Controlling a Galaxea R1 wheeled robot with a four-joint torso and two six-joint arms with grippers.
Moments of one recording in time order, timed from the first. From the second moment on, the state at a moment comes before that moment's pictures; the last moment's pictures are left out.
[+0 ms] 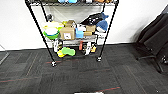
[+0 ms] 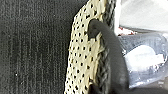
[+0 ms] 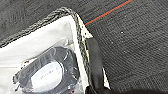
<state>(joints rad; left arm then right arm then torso) 0.88 2.98 -2.64 -0.11 0.20 -0.20 -0.92 2.90 -2.51 0.18 0.05 0.10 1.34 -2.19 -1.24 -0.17</state>
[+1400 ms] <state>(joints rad) 0.88 2.75 -2.25 -0.11 0.20 -0.21 -0.93 2.82 -2.39 0.18 0.03 0.13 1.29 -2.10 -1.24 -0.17</state>
